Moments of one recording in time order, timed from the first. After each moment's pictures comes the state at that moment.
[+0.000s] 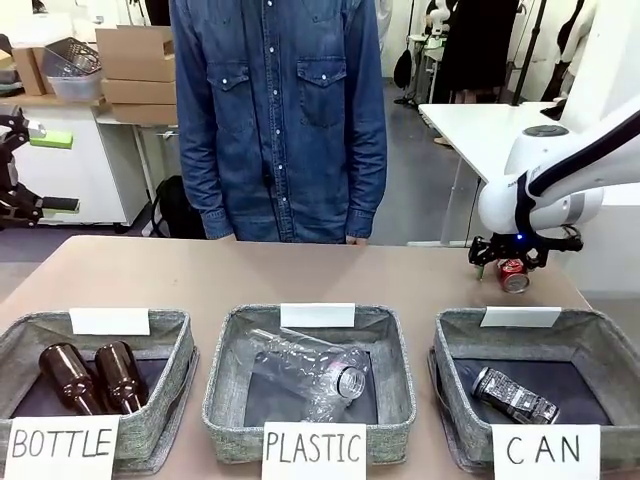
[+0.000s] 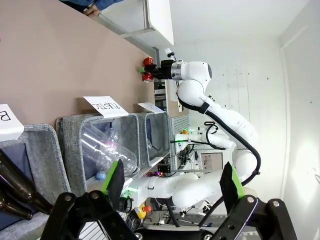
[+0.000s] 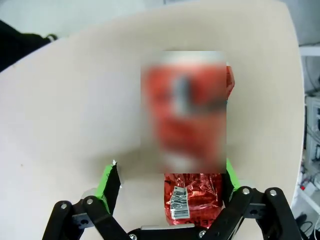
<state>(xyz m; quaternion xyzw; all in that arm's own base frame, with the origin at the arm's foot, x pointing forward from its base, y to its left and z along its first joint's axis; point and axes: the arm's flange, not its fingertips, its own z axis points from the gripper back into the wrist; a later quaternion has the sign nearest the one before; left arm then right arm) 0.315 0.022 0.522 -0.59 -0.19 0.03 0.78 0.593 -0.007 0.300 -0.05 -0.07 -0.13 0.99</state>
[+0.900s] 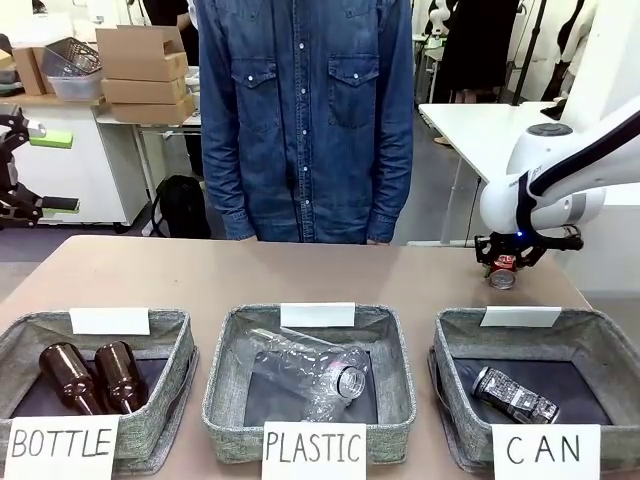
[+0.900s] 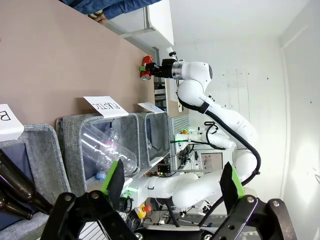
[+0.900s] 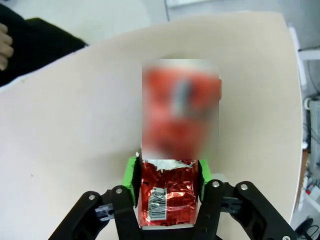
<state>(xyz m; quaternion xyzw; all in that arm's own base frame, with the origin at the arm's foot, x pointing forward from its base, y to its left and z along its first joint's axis) 0.315 0.022 0.522 -0.59 -0.19 0.03 0.78 0.597 -0.010 0.305 -0.04 -0.09 -0.14 0.99</state>
